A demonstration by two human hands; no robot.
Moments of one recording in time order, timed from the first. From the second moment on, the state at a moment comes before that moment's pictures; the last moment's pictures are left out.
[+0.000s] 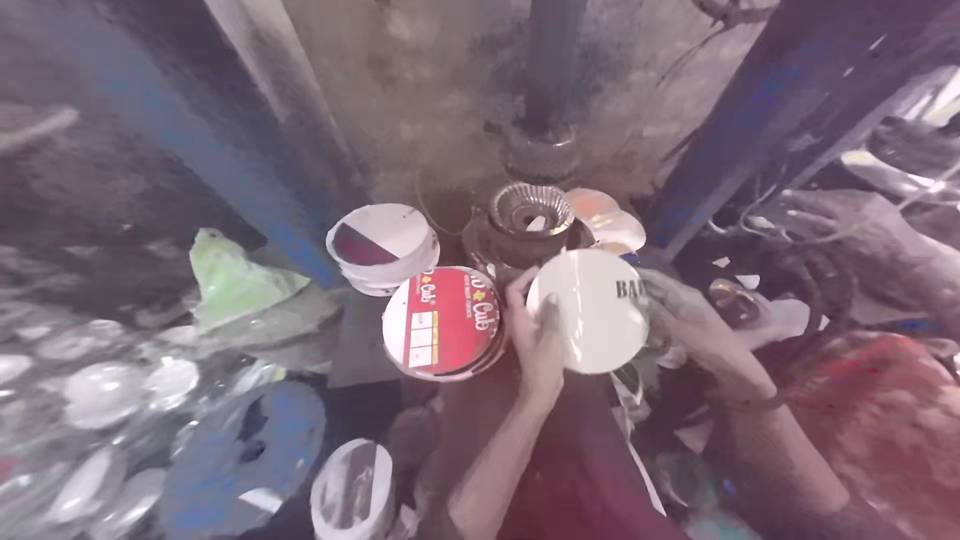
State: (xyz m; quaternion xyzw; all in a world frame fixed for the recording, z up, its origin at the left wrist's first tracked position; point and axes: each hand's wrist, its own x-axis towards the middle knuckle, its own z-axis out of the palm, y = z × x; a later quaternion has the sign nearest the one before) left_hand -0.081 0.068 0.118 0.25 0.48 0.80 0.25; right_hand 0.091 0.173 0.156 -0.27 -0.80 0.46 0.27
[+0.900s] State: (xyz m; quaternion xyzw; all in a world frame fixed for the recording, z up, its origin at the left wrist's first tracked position) left_hand -0.076 -0.075 0.066 0.27 0.43 0.74 0.45; right_hand 0.094 0.206 0.127 -0.45 -0.80 0.13 0.37
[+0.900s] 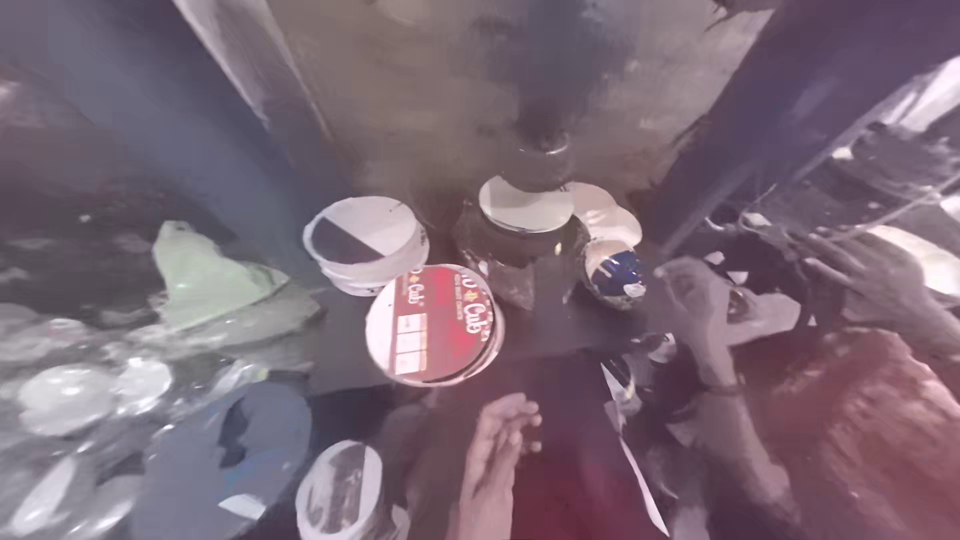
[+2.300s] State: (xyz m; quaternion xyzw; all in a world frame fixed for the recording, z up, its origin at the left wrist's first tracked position) left_hand -0.152 -0.145 0.049 0.16 0.49 0.82 0.23; right_hand -0.088 0.052 0.108 -0.05 -0.94 0.09 0.32
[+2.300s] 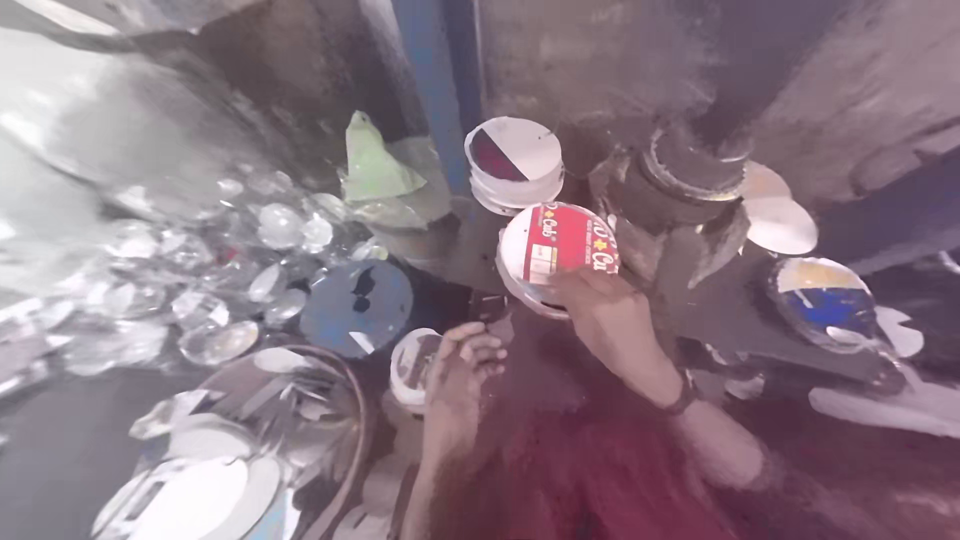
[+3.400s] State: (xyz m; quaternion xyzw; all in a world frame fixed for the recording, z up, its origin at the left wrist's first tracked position) left_hand -0.310 -0.035 0.096 0.23 0.58 0.74 0.25; right_hand -0.280 0.159 0.170 -0.33 -0.93 0.19 0.02
